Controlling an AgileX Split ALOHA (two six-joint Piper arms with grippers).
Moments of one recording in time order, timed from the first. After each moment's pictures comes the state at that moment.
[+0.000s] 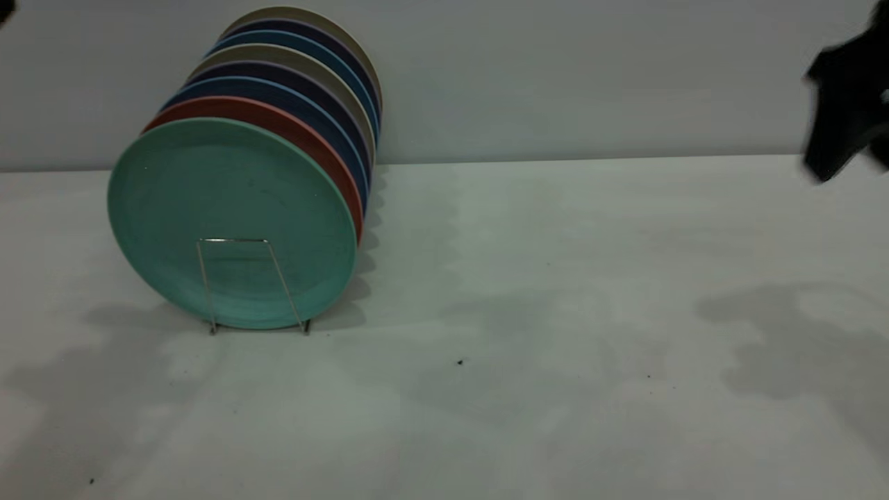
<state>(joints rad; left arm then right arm) -0.22 1.54 -1.33 0.29 0.96 -0.19 0.08 1.71 -1.18 0.09 0.79 -0.22</state>
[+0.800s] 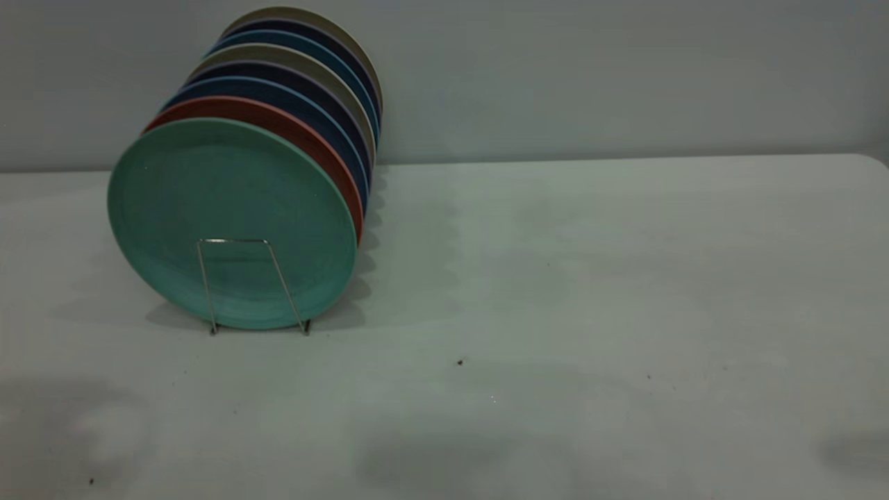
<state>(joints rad) -0.22 1.25 -1.30 0.25 1.17 -0.22 0.10 1.10 -1.03 -0.02 1.23 -0.06</state>
